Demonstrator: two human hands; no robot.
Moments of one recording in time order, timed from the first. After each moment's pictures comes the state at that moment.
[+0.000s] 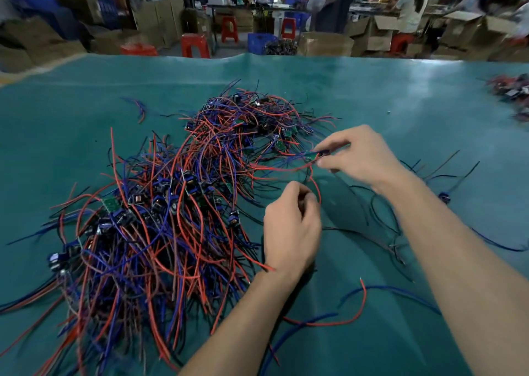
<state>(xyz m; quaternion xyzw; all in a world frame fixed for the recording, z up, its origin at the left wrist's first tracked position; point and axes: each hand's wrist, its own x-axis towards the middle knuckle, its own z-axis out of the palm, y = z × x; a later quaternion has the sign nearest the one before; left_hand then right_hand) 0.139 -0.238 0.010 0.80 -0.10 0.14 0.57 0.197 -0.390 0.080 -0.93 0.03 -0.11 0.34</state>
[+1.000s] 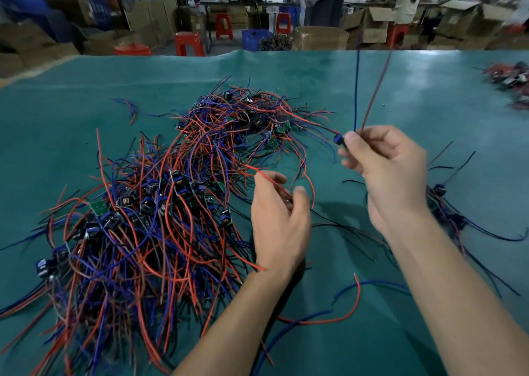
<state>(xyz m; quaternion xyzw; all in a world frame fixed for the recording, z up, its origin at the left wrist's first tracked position) 0.139 -0.236 0.012 0.76 -0.07 0.18 0.62 0.142 -0.372 0.063 -0.61 0.07 -0.33 0.71</state>
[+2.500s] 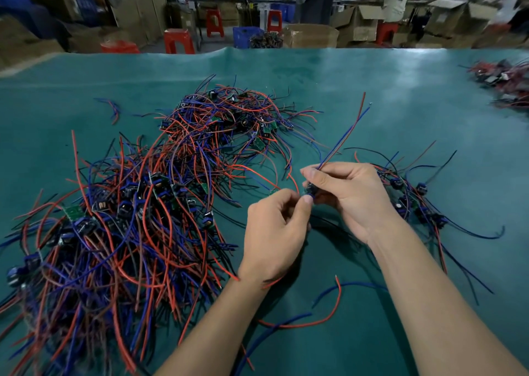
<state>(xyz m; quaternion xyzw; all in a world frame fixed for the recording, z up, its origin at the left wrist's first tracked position) 0.135 -0.240 0.002 0.77 -0.19 0.07 0.60 0.140 -0.385 0.033 -0.65 0.04 -0.10 0.75</state>
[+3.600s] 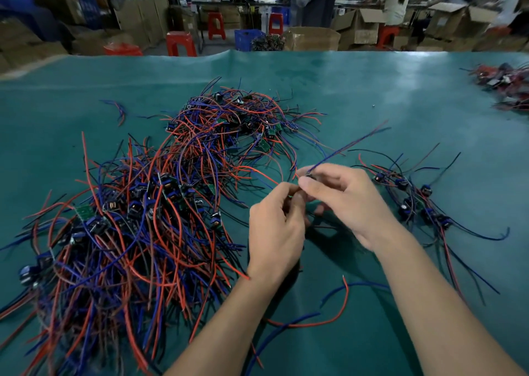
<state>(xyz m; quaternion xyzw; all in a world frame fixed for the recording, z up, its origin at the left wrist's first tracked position) 0.140 -0.239 0.003 0.76 -0.14 0.10 0.62 0.136 -0.379 0.031 -0.77 0.02 -0.10 0.62</state>
